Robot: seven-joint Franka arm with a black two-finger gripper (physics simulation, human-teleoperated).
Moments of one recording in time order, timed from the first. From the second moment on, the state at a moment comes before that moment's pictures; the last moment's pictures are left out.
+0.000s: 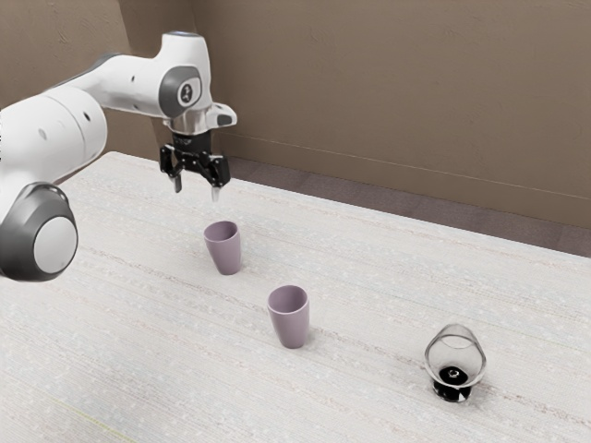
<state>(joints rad) 0.10 0.72 0.05 -1.03 0.05 1.62 0.01</state>
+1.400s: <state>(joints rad) 0.10 0.76 0.03 -1.25 0.05 1.92 0.01</state>
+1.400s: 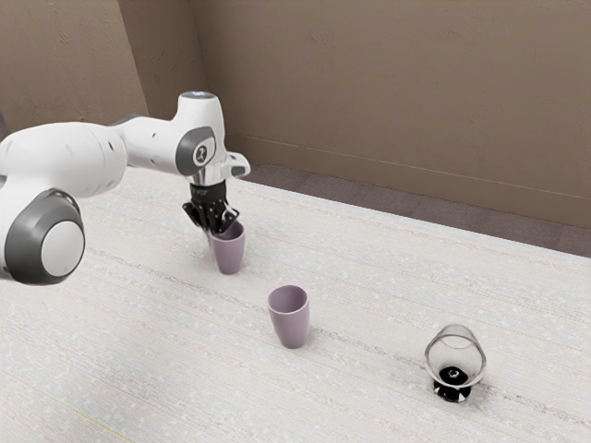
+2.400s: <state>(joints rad) -0.02 0.34 -0.21 -1.62 0.08 1.89 -0.15</state>
